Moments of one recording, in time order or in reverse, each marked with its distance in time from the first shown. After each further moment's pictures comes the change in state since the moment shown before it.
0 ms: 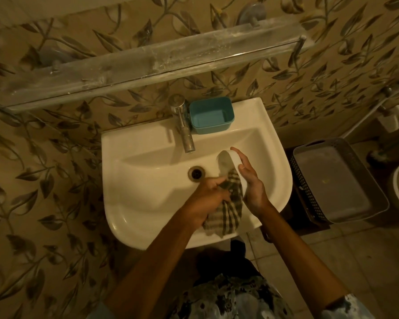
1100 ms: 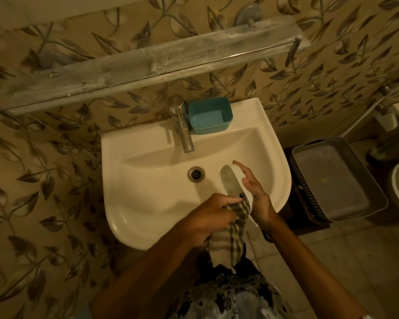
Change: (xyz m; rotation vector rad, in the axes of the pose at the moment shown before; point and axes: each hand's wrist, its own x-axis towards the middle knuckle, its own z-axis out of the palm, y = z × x) left_hand -0.033 0.004 0.014 0.182 -0.169 -0.100; right_hand -0.032 0.003 -0.007 -0.077 0.009 0.044
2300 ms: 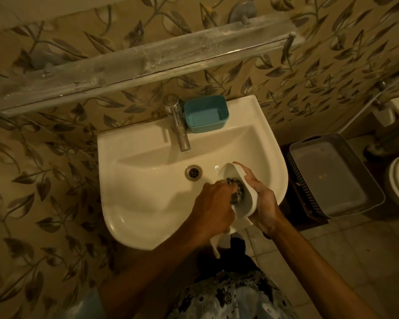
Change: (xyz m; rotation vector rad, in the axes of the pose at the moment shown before) left_hand 0.014 0.002 0.012 0.905 0.383 0.299; right_hand -0.013 -0.013 -0.002 0.345 0.040 0.163
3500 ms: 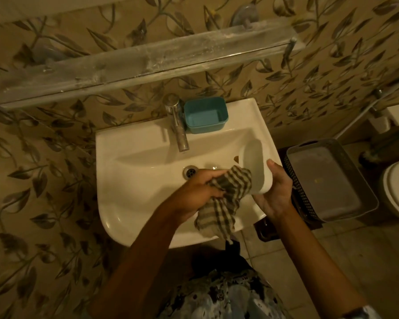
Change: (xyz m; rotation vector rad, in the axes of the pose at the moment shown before) left_hand 0.001 -0.008 -0.053 -1.099 -0.249 -0.117; right_hand 0.007 -0.037 -0.009 0.408 -0.005 -0.037
